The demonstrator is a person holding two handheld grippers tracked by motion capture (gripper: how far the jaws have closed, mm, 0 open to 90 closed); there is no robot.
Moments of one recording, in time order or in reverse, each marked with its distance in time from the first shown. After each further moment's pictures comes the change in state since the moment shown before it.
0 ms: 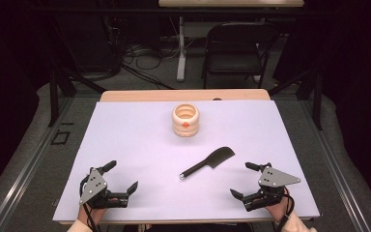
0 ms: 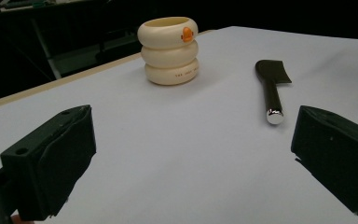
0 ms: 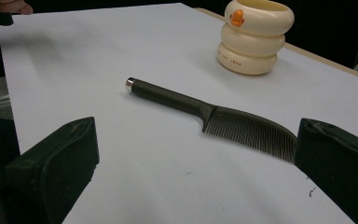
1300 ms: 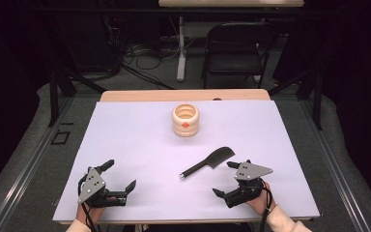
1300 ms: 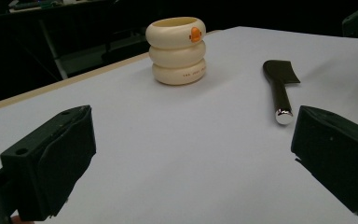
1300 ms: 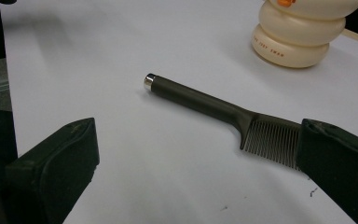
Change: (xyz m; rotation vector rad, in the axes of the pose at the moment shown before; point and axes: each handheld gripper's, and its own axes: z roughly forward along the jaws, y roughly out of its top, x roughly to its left) left arm 0.004 -0.001 -0.002 -0.007 0.022 -0.001; right arm 0.014 0.015 0.050 0.112 0.072 0.000
